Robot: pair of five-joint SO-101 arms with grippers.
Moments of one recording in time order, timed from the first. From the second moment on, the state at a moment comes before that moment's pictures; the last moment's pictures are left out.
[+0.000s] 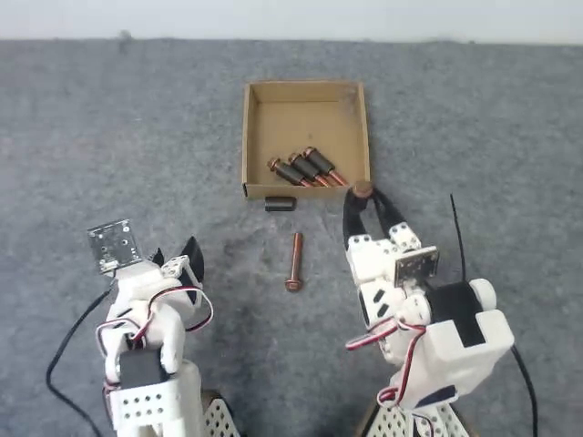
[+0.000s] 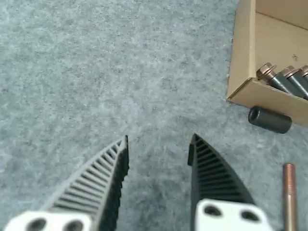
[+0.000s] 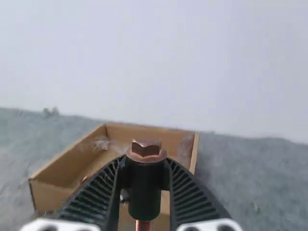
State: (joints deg) left arm -15.6 -102.5 97.5 57.8 16.7; right arm -18.2 10.2 89.8 -96.0 -0.8
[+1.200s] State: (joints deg) left arm -12.9 -102.5 97.5 58.5 12.7; right arm -12.1 10.4 46.9 -33.5 -1.0
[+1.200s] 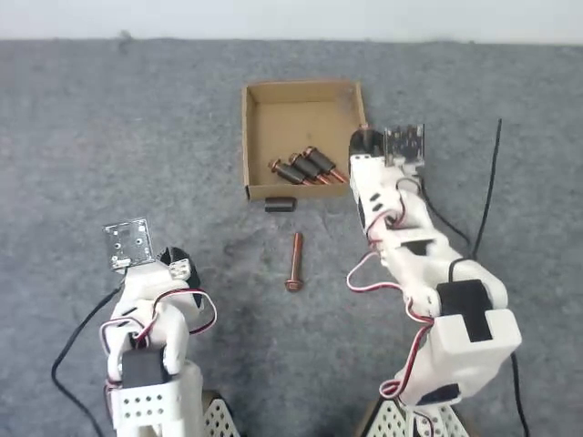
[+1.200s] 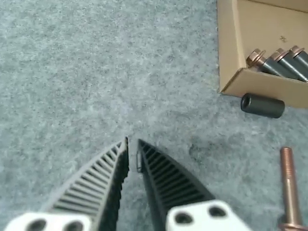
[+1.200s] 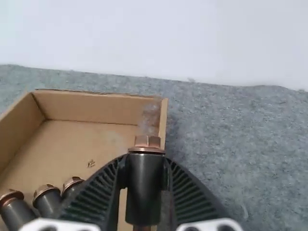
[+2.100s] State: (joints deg) left arm -12.9 -102.5 97.5 58.5 12.5; right arm -20.7 22.2 -2.1 37.7 25.6
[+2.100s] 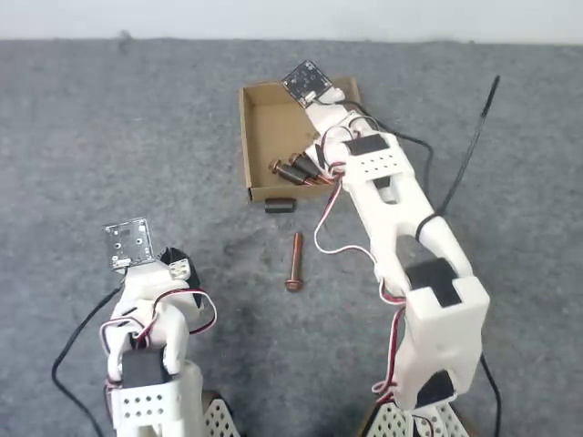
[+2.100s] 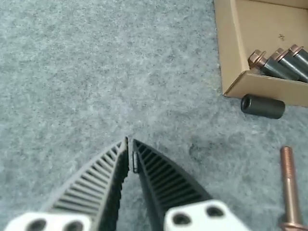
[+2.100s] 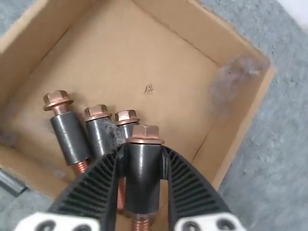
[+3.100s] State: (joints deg) left arm -12.9 -102.5 97.5 58.5 12.5; right arm -22.3 25.7 -13.7 54.5 30.5
